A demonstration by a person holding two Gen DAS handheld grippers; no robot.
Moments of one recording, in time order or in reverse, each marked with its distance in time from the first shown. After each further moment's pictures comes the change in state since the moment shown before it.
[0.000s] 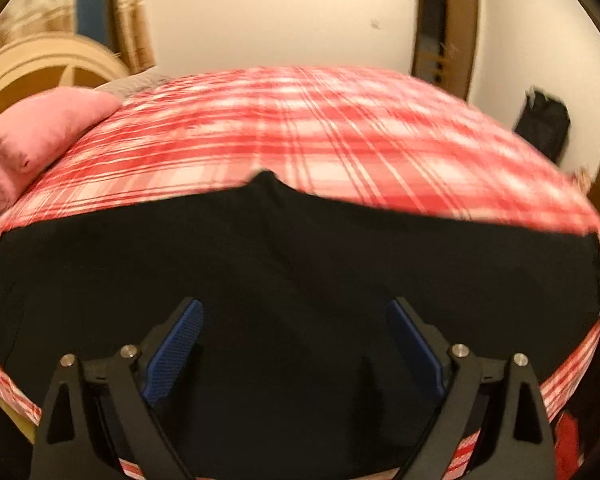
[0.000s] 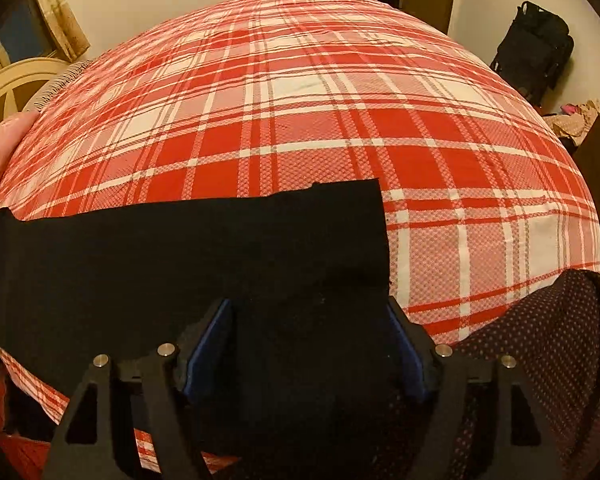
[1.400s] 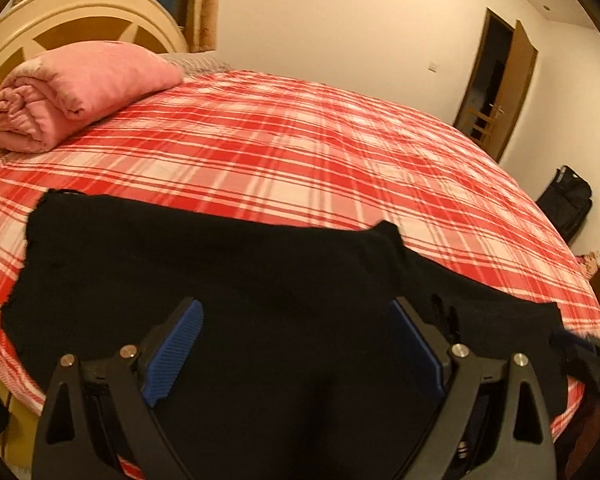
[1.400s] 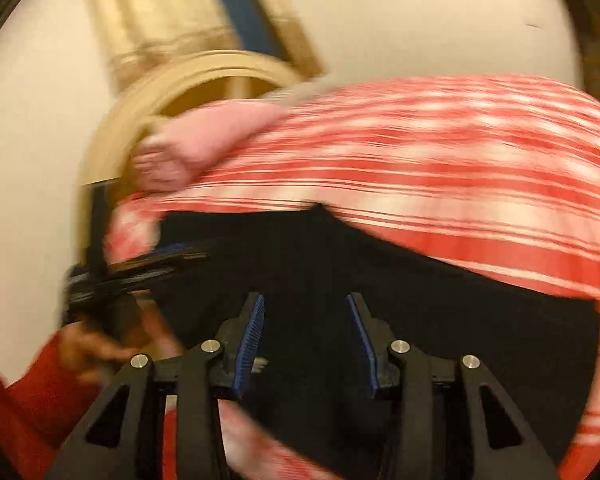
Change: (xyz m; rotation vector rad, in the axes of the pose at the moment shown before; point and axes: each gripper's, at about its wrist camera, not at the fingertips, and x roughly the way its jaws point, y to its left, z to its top) left arm 0.004 0.089 0.012 -0.206 -0.038 -0.009; right arm -0.035 0.356 -0.035 -0.328 -0.252 0.577
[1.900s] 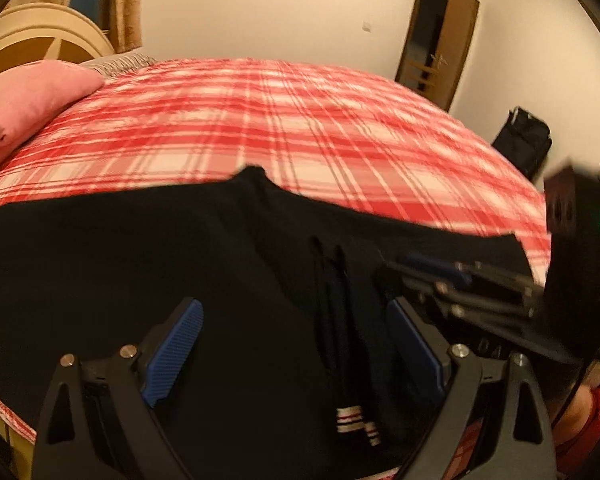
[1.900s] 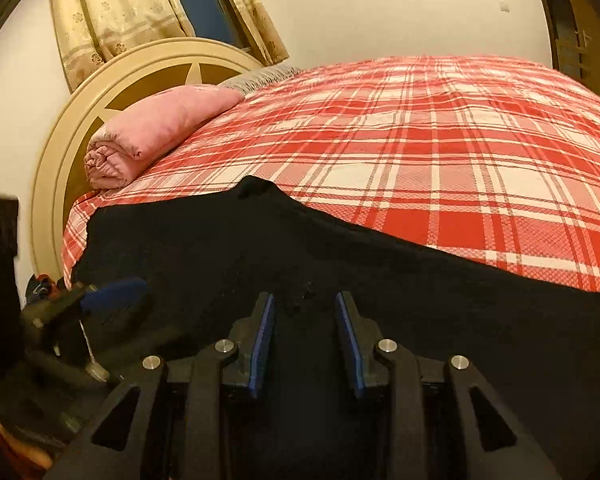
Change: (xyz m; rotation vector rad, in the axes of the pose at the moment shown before) left arm 0.016 -0.083 -0.031 0.179 0.100 -0.122; right arm 0.062 -0.011 0.009 0.043 0.028 -0.024
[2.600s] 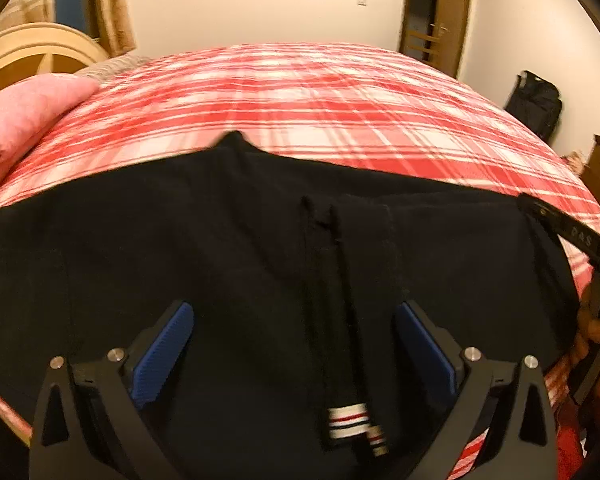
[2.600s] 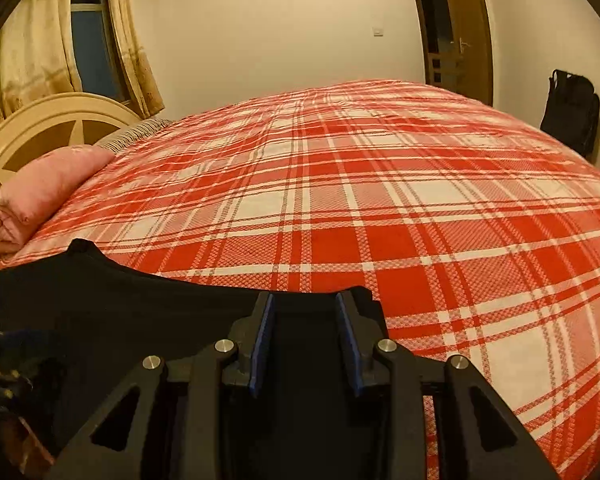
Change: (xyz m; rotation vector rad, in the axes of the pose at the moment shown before) left arm 0.015 -0.015 -0.010 0.071 0.042 0.111; right arm -0.071 -0.110 -0.025 0.121 -0.178 -0.457
